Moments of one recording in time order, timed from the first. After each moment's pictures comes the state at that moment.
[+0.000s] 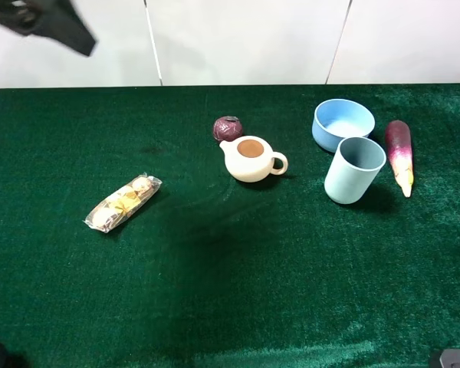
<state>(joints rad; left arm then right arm) -0.30 1.38 -1.23 -0.18 0.83 0.29 0.07 -0.01 -0.51 0.19 1.03 -0.25</state>
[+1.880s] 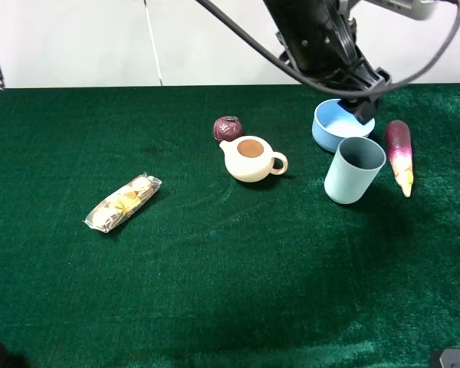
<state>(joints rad) -0.87 2.20 -2.00 -0.25 0.75 0.29 0.07 -0.01 -0.51 0.19 1.03 -0.25</state>
